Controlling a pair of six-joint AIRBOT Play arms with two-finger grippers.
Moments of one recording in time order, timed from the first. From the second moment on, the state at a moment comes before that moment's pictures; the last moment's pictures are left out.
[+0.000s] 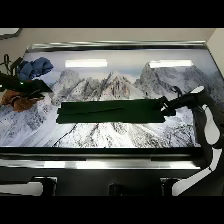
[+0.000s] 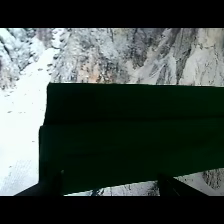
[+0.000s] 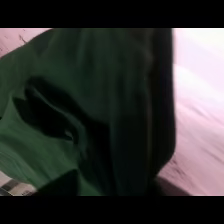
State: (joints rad) left arm 0.24 -1.55 1.63 1.07 -1.45 -1.43; right arm -0.28 -1.89 1.48 -0.87 1.35 1.40
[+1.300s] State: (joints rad) left arm -0.59 -1.91 1.35 0.20 -0.80 -1.30; right arm 0.03 -1.17 1.48 -1.01 1.53 1.76
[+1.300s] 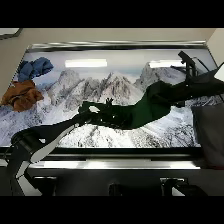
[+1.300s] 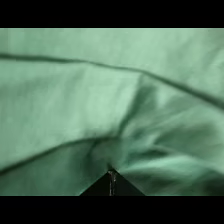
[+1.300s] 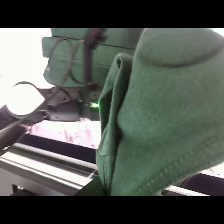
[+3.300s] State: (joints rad) left arm 0.29 -0.85 1.20 1.02 -1.04 -1.46; right arm 0.27 -1.73 1.26 -0.74 1.05 1.62
